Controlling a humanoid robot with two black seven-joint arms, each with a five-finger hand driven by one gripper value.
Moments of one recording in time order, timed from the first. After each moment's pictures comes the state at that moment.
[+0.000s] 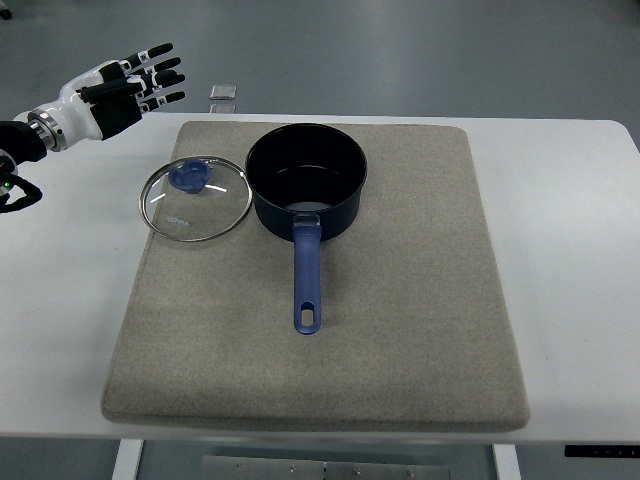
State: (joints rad) left arm -0.99 0.54 -0.41 -0.59 -0.20 -0.56 0.00; right arm 0.00 0.00 -0.07 0.19 -0.02 0.02 0.07
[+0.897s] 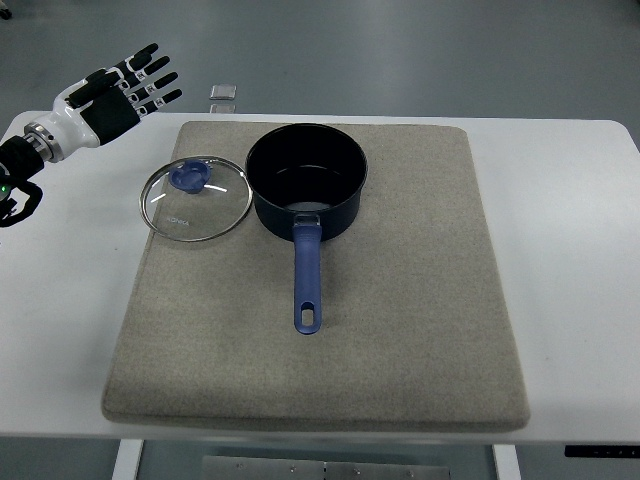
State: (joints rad) left arm -0.91 0.49 -0.56 -0.51 -0.39 -0.61 0.13; right arm 0.00 0.00 -0.07 0.19 -0.02 0.02 0.07
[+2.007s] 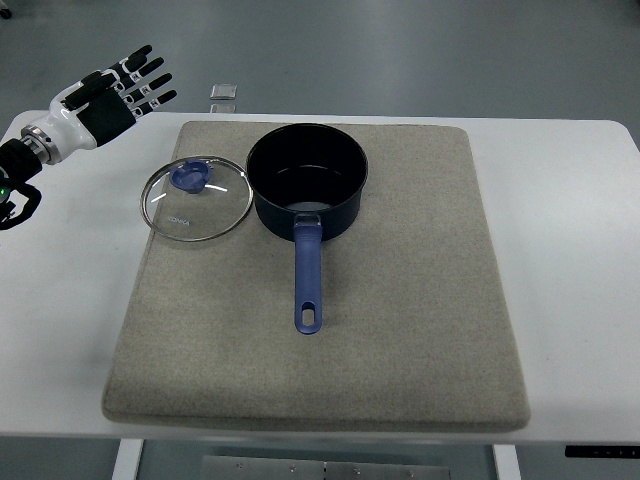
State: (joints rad) left arm -0.92 0.49 -0.56 -0.49 -0.39 -0.61 0.12; right arm 0.00 0.00 -0.06 0.21 -0.02 0.03 0.07
